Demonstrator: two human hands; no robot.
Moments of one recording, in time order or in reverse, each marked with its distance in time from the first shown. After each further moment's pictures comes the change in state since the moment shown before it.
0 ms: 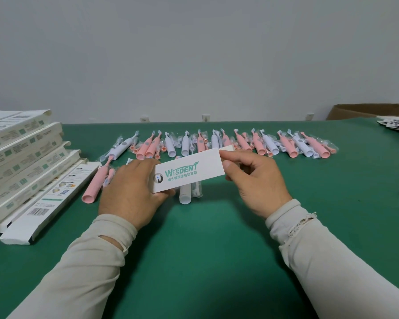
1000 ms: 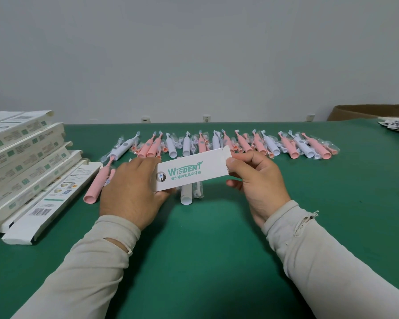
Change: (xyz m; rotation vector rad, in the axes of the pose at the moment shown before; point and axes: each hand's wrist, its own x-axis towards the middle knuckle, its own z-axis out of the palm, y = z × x) left_hand -0.001 0.003 -0.002 0.089 0.067 0.044; right_hand 0.001 0.006 0.010 0.375 0.201 0.289
